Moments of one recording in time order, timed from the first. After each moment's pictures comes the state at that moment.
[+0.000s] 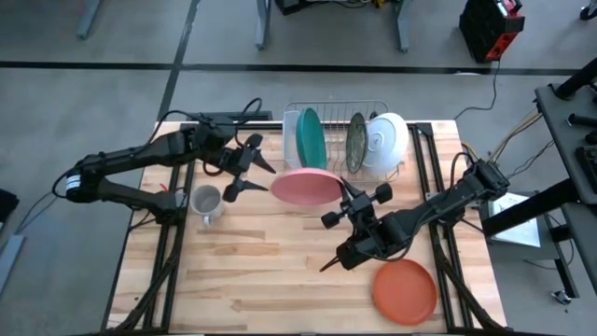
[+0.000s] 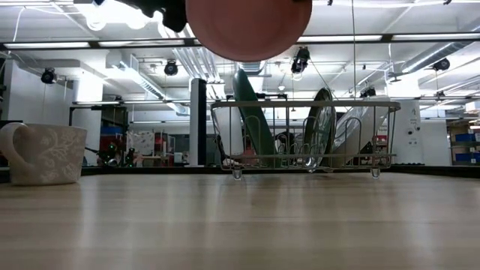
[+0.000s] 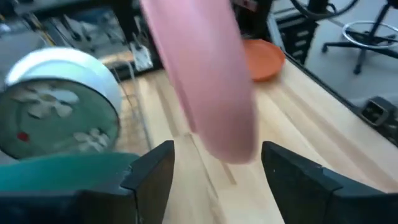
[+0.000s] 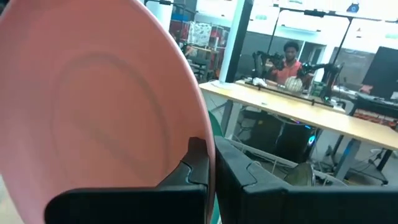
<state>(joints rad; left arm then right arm) 0.30 1.15 1.10 -0.51 0.51 0.43 0.48 1.66 1.34 -0.72 1.57 0.87</state>
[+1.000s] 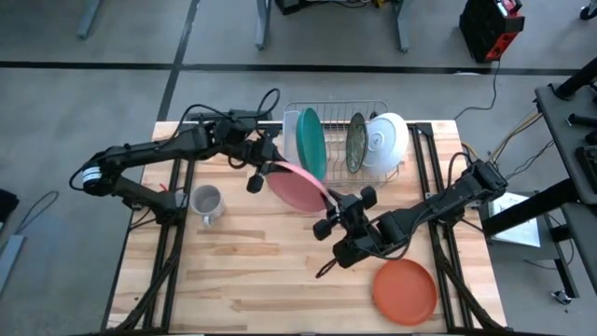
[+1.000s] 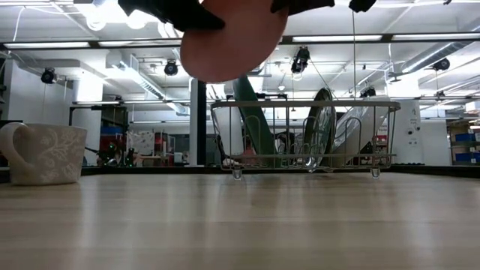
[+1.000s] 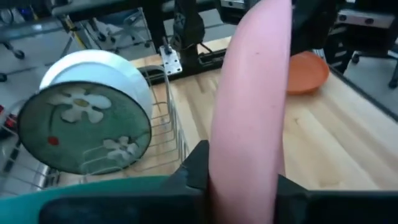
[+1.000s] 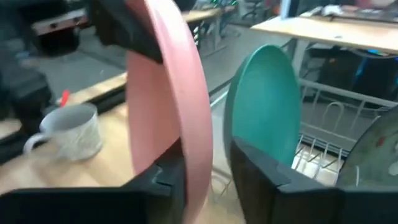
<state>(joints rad) 0.32 1.33 1.16 -0.32 0.47 0.41 0.46 1.66 1.34 -0.57 1.25 0.90</state>
